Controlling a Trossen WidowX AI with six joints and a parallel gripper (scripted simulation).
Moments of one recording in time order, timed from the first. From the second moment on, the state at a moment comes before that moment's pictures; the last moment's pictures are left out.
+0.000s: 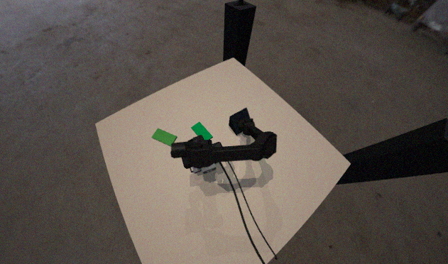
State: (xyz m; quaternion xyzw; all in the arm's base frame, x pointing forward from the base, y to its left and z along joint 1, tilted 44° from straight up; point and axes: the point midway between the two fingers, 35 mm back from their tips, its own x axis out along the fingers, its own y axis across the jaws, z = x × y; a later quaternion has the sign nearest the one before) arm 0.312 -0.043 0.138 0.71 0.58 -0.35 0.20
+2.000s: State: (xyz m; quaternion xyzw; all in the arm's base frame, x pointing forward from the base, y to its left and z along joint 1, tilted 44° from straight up) arm 0.313 -0.038 0.133 0.71 0.58 -0.35 0.20
